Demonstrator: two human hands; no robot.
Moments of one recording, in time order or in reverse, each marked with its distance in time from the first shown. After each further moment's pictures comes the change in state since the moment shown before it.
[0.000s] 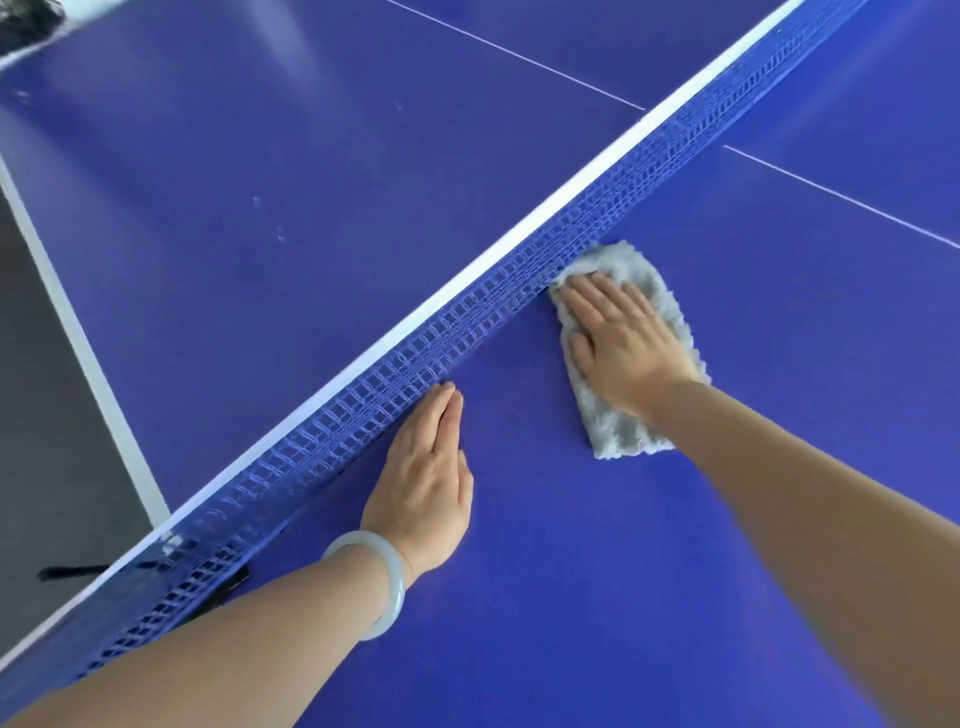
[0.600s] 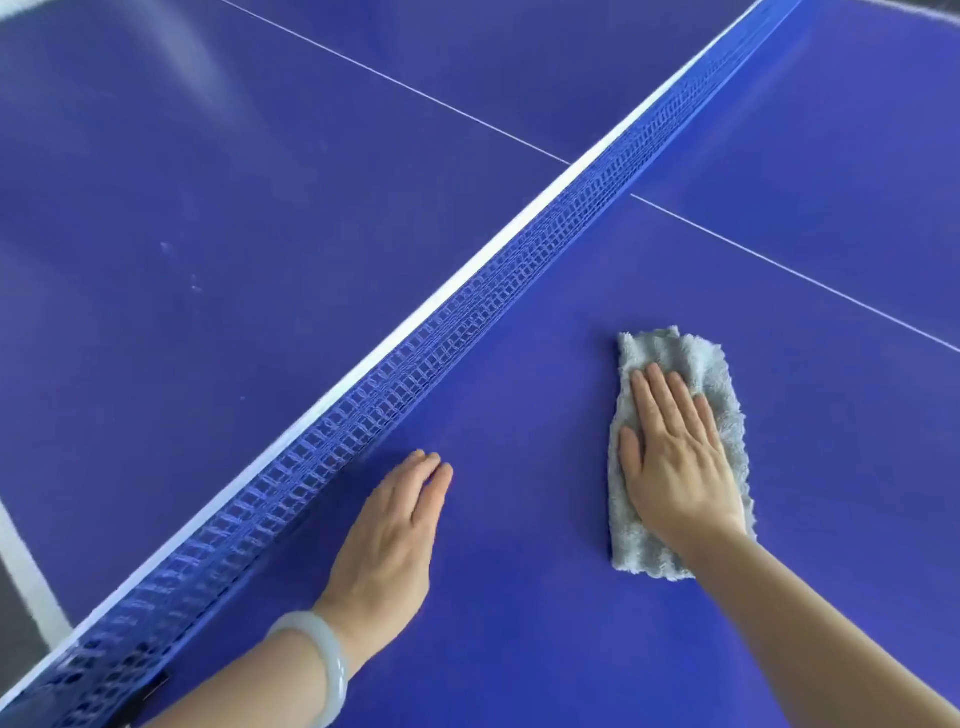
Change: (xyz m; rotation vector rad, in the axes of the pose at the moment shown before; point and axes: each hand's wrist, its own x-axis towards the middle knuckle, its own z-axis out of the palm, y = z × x) left_hand 0.005 0.018 -0.007 0.016 -0.041 0.233; right_hand -0.109 0.044 -0.003 -0.010 0.083 0.412
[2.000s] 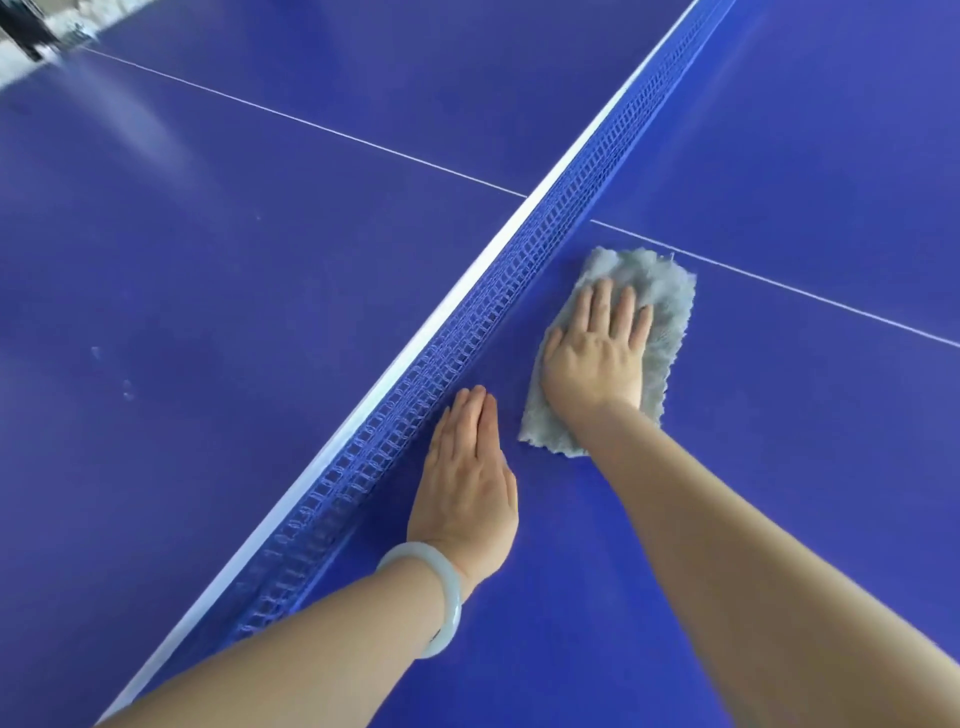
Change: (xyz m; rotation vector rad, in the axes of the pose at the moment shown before) left_hand 0.163 0.049 0.024 -0.003 0.010 -0.092; right_hand 0.178 -0.044 0.006 0.023 0.052 0.255
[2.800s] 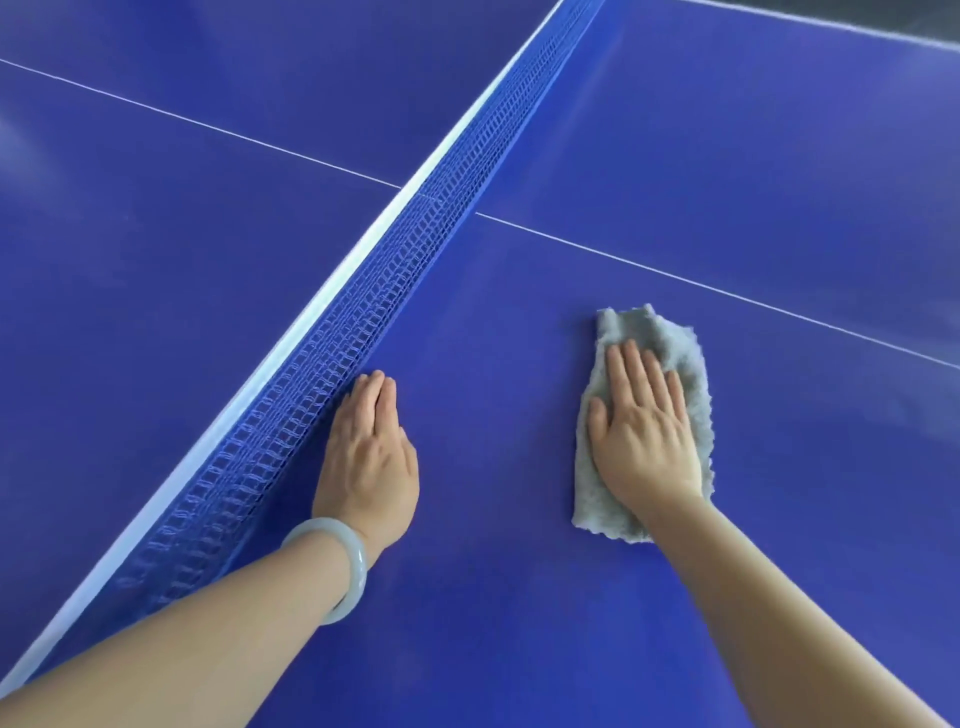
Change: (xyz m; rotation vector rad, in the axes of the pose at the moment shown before) left_hand 0.001 0.000 0.002 -0.004 0.070 0.014; right_hand -0.109 0.149 -0.031 0.009 0.043 0.073
